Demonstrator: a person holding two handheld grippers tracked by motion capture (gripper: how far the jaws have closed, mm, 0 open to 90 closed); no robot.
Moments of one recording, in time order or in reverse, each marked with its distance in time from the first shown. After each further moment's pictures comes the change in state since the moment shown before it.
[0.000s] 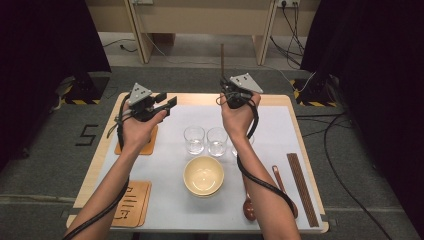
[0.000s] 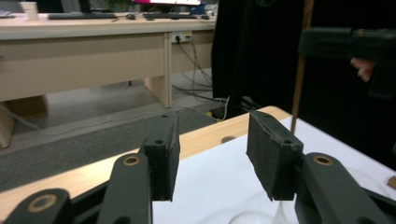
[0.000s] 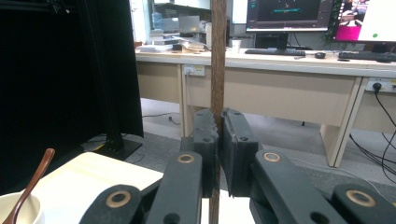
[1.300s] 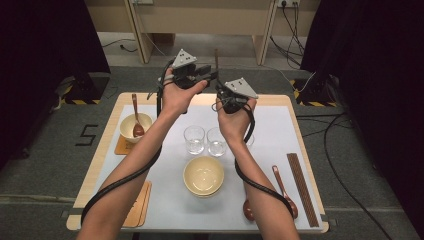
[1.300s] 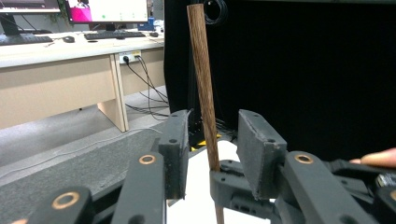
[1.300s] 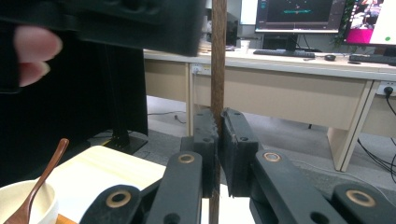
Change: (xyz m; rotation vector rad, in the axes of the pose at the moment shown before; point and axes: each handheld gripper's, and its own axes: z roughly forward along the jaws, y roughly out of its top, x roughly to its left) left arm -0.055 0.073 0.081 -0.013 -0.180 0.038; right arm 0.013 -0.009 -0.004 -0.001 0.030 -0.026
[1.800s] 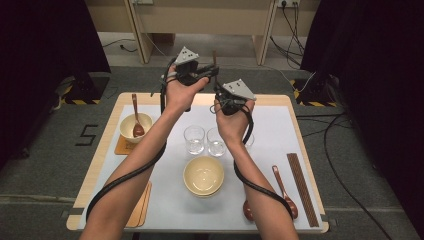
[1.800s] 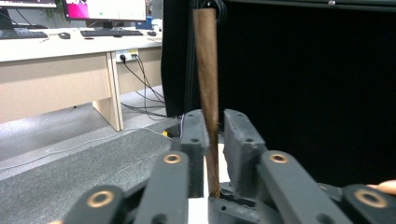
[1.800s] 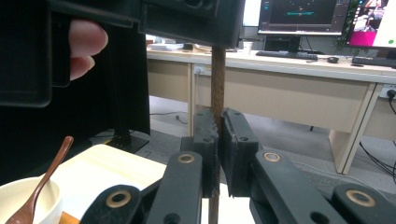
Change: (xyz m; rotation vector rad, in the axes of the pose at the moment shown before) left arm 0.002 0.002 0.010 -0.008 -0.009 -0.025; right arm 0.004 -0.002 -0.001 -0.001 0.006 -0.010
